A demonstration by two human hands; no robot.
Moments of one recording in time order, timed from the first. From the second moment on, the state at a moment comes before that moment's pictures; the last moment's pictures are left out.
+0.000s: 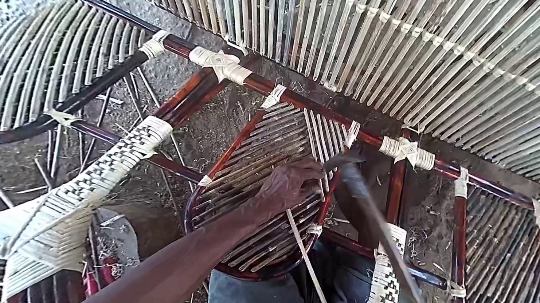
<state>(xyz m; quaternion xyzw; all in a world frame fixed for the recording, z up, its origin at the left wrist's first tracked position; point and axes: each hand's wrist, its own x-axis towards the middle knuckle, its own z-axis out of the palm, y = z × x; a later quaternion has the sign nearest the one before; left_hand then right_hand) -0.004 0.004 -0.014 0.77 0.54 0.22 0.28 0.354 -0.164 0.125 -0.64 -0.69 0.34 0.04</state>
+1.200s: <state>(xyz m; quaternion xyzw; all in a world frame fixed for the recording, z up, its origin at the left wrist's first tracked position) 0.000 0.005 -0.016 0.77 0.55 0.21 0.27 0.383 -0.178 0.096 -0.70 -0.63 0.33 -0.01</state>
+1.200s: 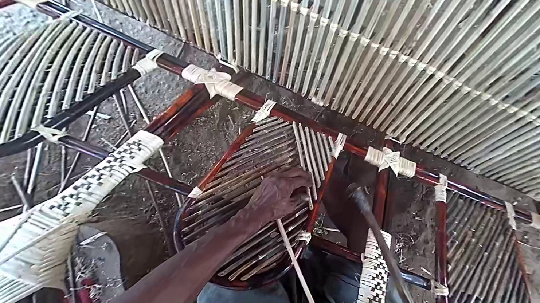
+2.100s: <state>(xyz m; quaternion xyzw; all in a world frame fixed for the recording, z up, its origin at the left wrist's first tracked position) 0.028 -0.081 0.049 0.19 0.69 0.53 0.45 0.240 -0.182 0.088 -0.55 -0.69 0.47 0.08</state>
